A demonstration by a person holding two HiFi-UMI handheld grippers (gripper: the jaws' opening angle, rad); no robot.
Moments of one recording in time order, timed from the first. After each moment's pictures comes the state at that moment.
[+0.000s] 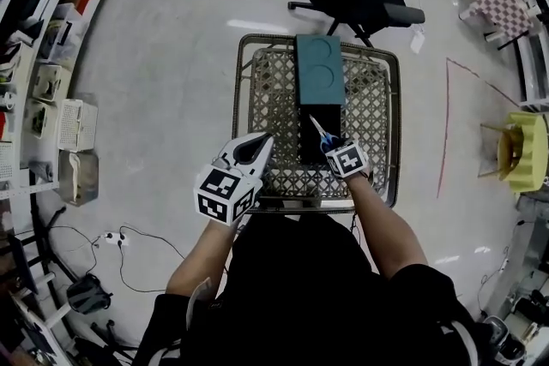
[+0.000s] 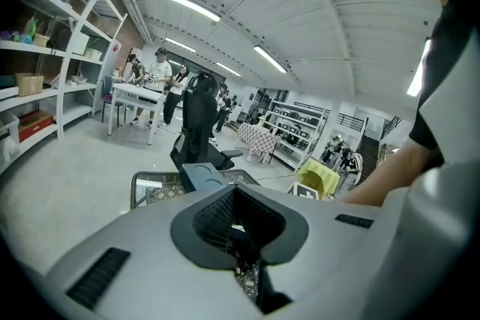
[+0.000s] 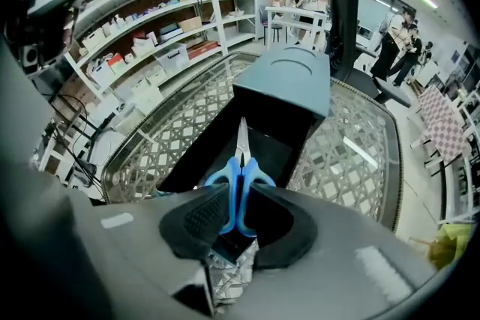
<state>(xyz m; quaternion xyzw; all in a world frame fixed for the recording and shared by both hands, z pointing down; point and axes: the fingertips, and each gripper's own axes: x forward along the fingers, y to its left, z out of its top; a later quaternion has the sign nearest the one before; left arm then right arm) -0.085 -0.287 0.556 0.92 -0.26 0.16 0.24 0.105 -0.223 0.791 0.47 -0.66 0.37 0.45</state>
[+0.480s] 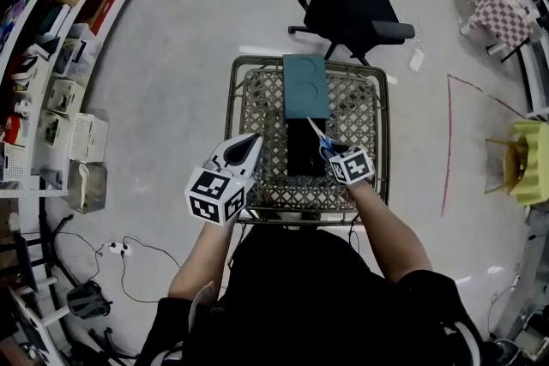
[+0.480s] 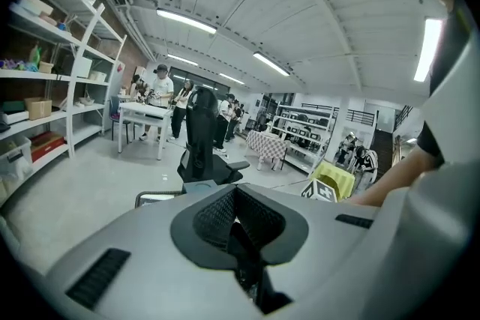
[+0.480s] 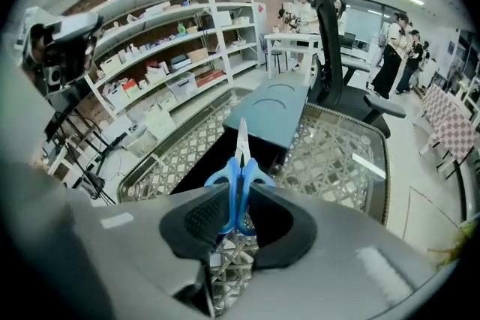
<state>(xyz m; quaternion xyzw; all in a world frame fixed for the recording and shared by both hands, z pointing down) -0.056 -0.300 0.519 0.92 -0.31 0.15 0.20 0.137 -0.252 0.745 0.48 -0.73 0.34 0.36</state>
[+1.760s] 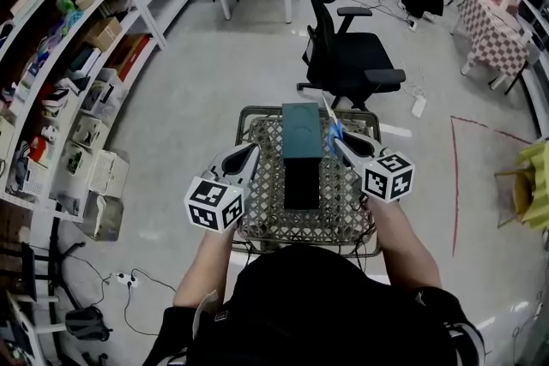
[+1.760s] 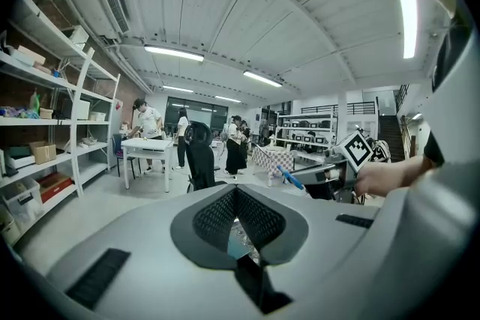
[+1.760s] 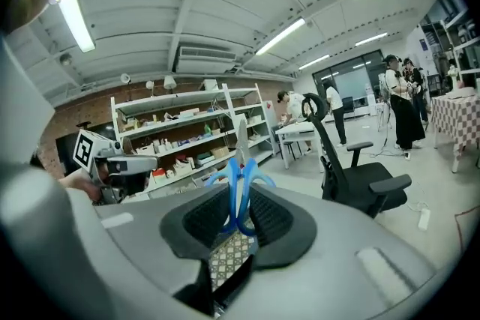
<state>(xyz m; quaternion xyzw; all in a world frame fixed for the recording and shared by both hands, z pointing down) -0.036 -0.311 0.426 0.93 -0.35 0.10 0.10 0.159 -0.303 0.462 0.50 -0.84 0.20 0.04</state>
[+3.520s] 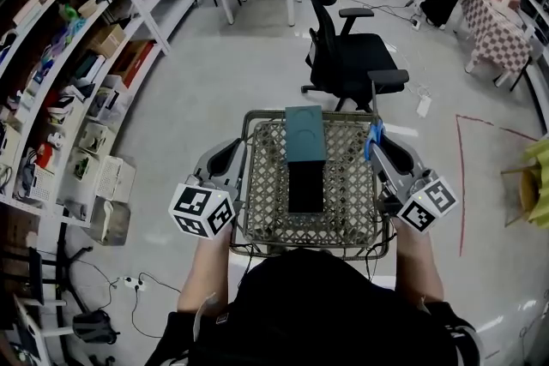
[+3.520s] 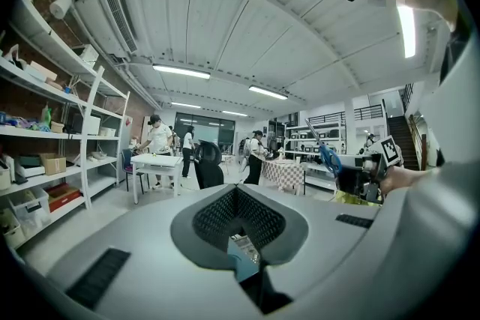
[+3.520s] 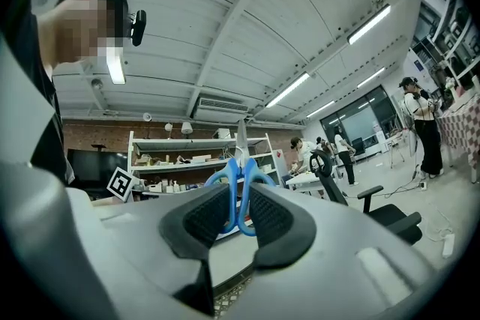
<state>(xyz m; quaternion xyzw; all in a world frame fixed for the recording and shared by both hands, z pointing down) -0.059 -0.317 0.376 0.92 -0.39 0.05 0.07 0.196 -0.238 0.348 0.49 -0.86 0.07 -0.13</state>
